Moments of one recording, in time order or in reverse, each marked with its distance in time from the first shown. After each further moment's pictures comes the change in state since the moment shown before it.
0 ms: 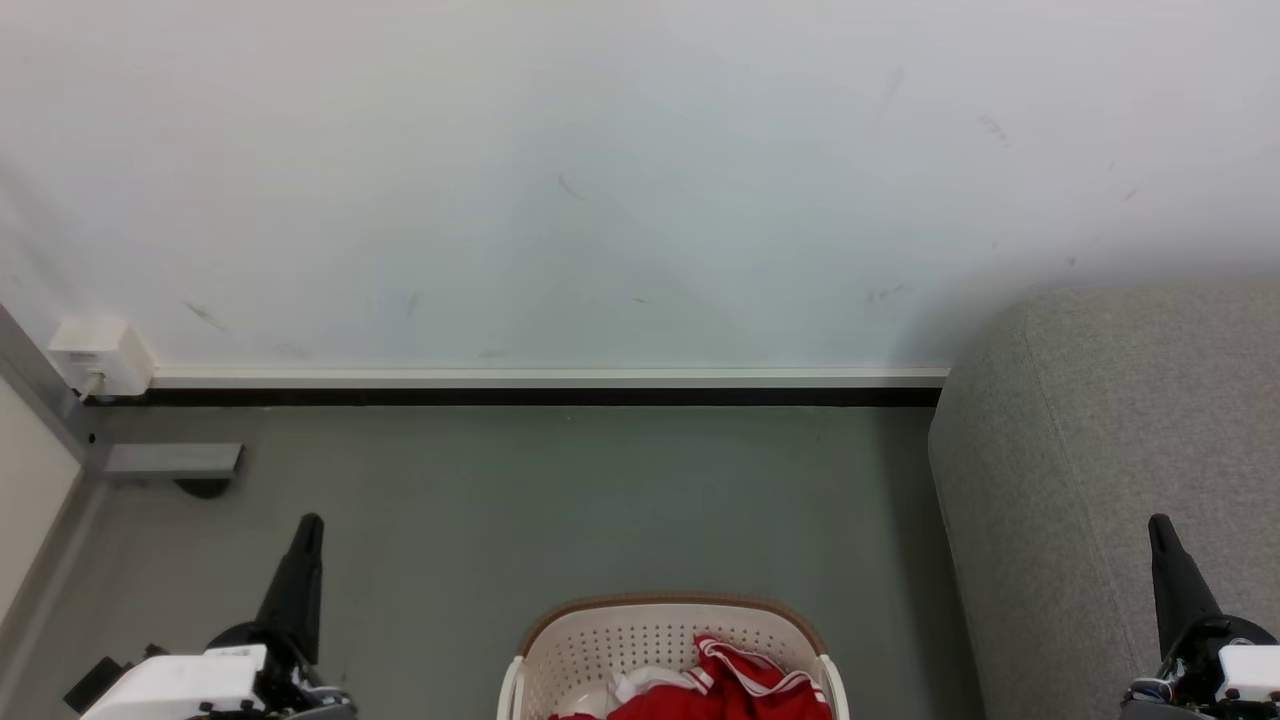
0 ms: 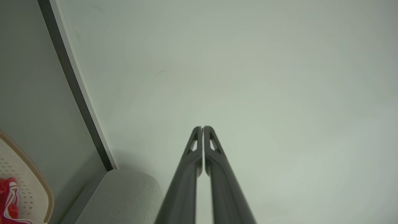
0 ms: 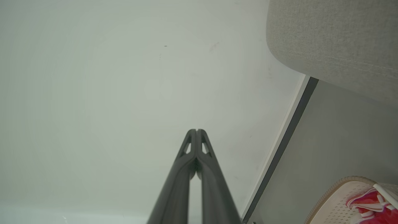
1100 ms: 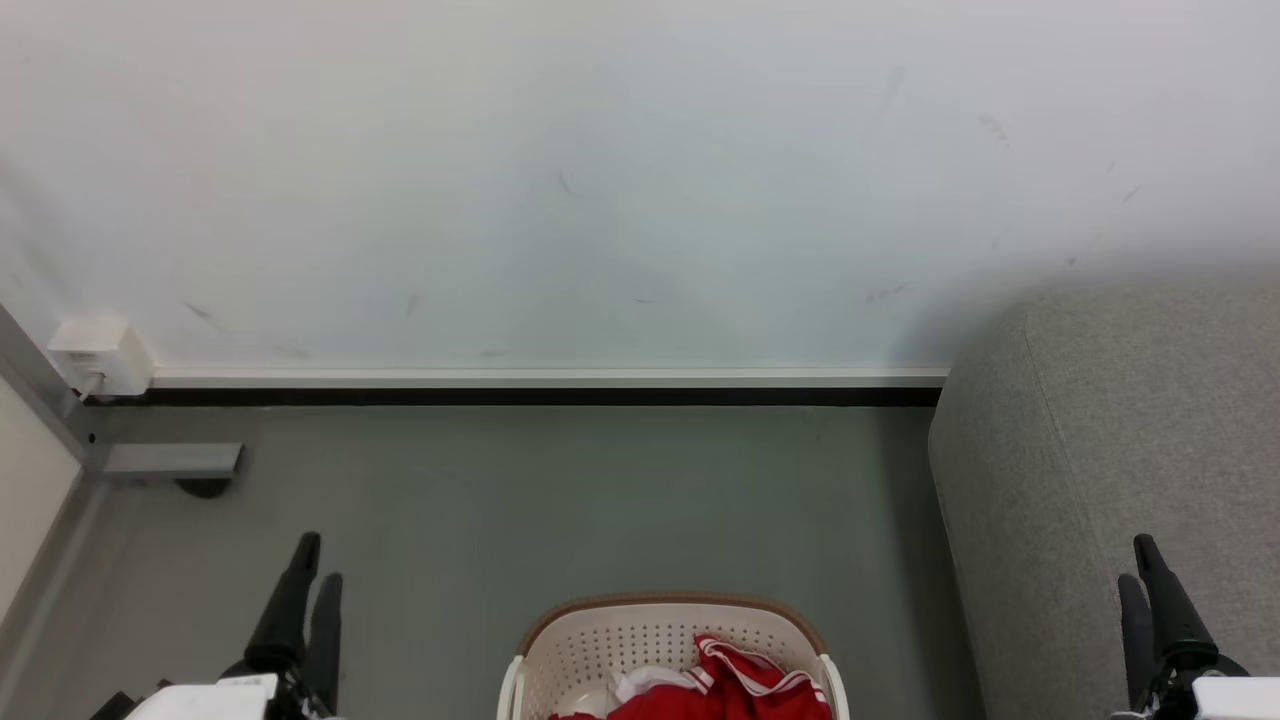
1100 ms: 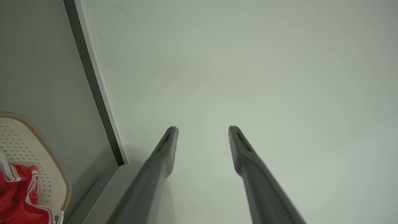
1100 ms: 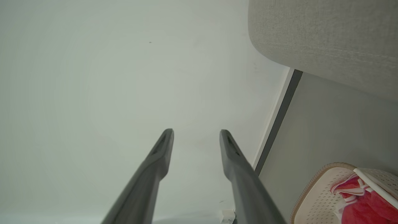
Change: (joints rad) left arm 0.026 -0.007 -0.002 0.030 0.002 0.002 -0.001; right arm 0.026 0.022 0.013 0.026 -0.001 0.000 0.000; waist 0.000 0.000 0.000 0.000
